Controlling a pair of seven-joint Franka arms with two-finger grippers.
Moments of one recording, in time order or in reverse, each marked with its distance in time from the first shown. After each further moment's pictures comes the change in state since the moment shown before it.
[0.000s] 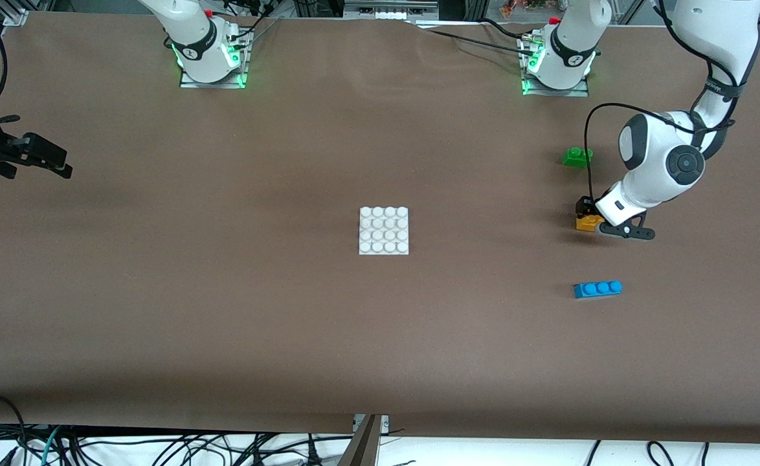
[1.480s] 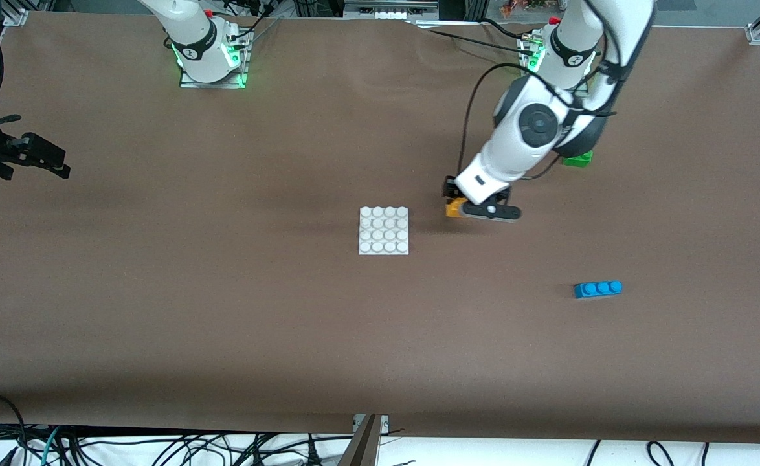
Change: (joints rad) left arm -0.444 0.047 -0.211 0.307 -0.197 -0.149 -0.626; right arm 0.000 0.002 0.001 0.001 -0.018 0.001 -0.020
